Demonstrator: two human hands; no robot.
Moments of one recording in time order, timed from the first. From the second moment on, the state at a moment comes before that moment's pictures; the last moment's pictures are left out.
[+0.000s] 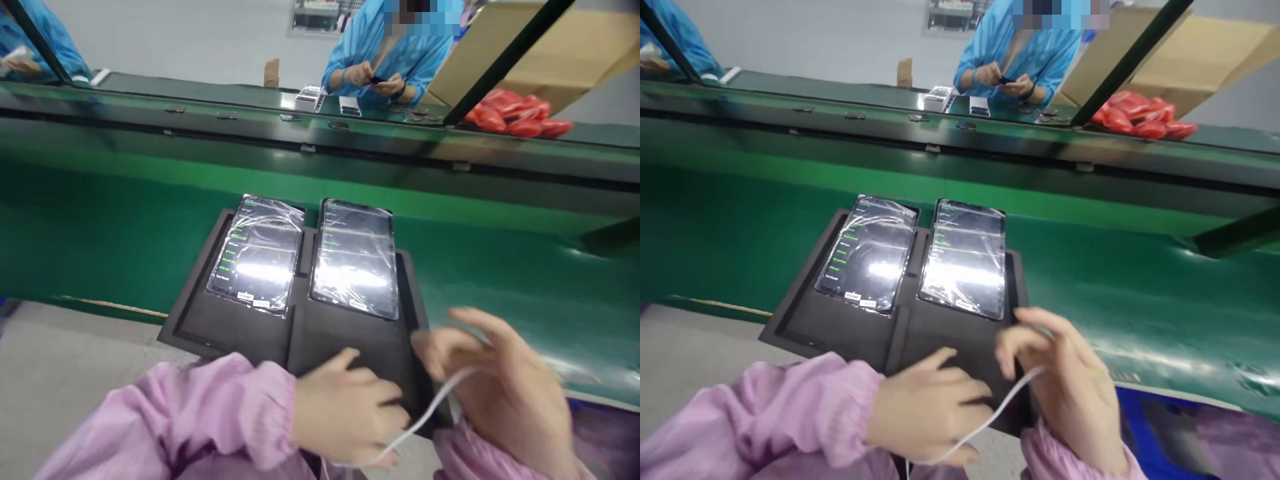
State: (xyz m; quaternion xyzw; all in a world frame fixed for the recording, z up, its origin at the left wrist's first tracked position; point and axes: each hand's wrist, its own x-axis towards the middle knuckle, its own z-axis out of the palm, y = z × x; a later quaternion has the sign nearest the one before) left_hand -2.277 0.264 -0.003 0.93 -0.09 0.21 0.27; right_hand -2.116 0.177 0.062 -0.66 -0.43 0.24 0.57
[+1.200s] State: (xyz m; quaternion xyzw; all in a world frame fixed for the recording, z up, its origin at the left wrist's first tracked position) left_hand -2.388 0.465 -0.059 0.80 0.32 0.30 0.41; right_hand -2.051 0.230 -0.004 -0.72 -0.63 0.07 0.28
